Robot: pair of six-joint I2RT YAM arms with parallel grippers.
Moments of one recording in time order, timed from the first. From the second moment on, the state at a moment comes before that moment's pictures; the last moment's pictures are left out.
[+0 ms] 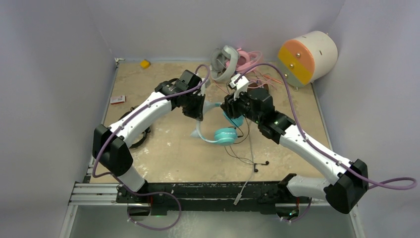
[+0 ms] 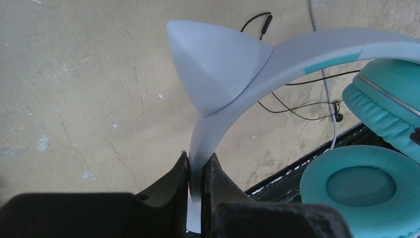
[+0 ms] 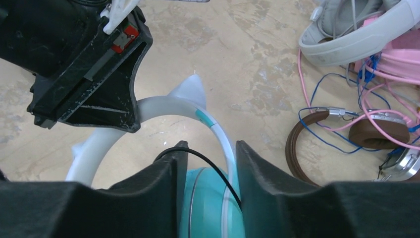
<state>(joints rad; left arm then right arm) -0.62 1.63 1.50 -0.91 0.18 -0.33 0.68 1.19 1.01 -0.14 -0.05 0.02</state>
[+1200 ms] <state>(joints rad) -0.62 1.48 1.41 -0.81 0.17 -0.34 0.68 1.25 1.22 -0.31 -0.08 0.06</state>
